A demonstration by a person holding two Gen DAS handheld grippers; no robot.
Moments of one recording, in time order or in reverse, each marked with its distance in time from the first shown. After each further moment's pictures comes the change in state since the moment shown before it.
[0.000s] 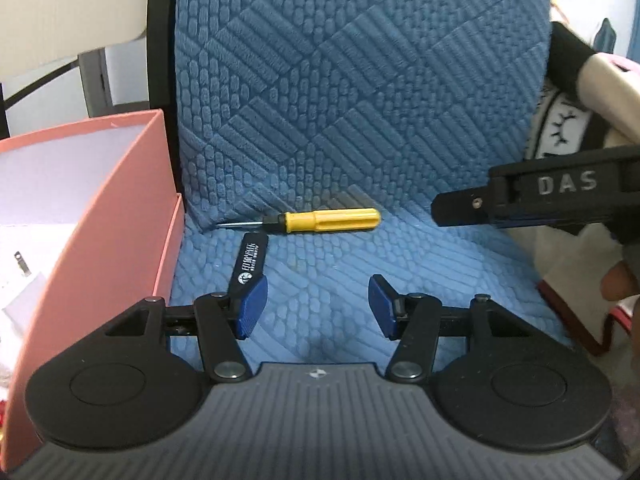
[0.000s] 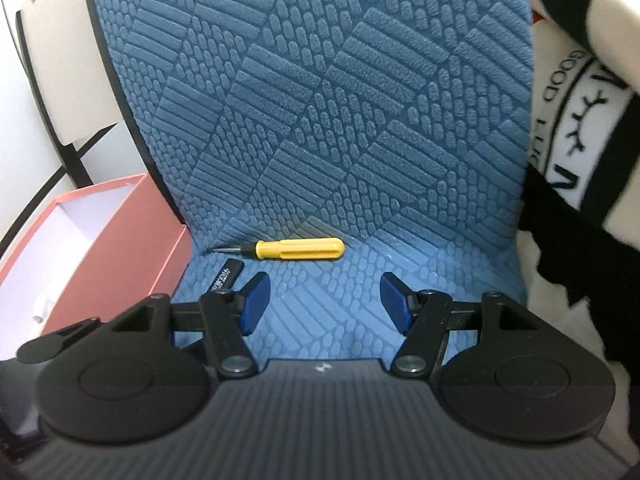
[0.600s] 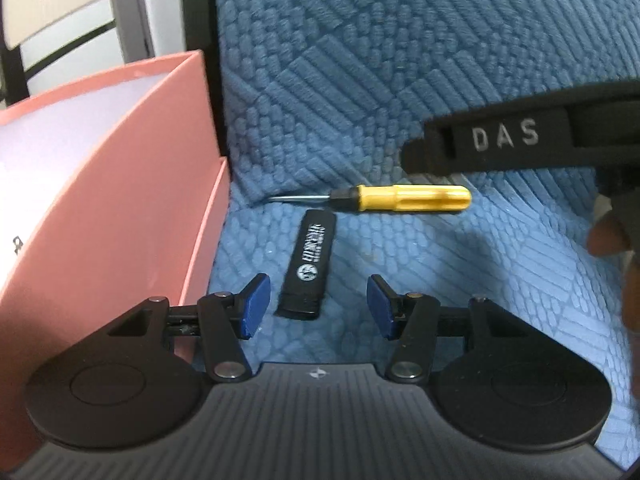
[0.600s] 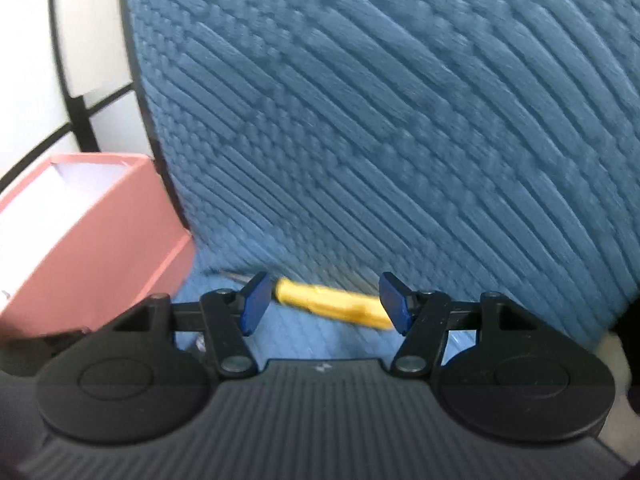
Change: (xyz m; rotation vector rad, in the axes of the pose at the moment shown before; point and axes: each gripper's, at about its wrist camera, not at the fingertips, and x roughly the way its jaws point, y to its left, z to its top) left arm 0.055 0.029 0.006 -0.061 0.112 0.163; right arm 0.086 0.041 0.026 -0.208 0.002 0.058
